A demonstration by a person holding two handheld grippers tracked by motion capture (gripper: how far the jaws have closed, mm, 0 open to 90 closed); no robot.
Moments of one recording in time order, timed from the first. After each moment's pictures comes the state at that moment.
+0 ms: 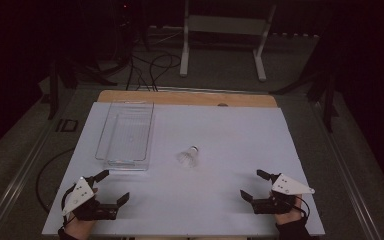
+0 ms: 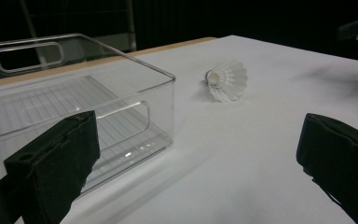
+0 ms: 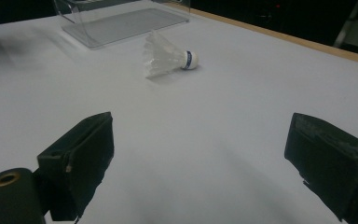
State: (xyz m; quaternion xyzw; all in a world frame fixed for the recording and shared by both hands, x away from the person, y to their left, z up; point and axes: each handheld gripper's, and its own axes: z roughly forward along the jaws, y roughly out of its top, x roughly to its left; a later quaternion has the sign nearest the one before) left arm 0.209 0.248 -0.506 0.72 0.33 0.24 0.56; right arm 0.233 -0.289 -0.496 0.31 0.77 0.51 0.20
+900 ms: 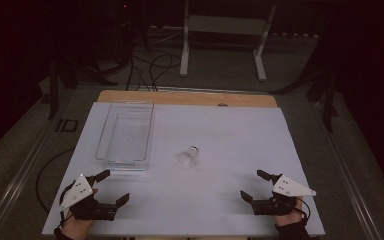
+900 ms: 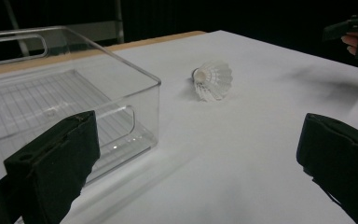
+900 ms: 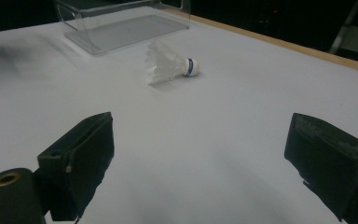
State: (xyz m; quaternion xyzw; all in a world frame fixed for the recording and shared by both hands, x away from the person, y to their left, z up) left arm 0.208 0.246 -0.488 0.74 0.33 0.20 0.55; right arm 0.227 -0.287 -0.490 0.31 0.77 0.52 0.21
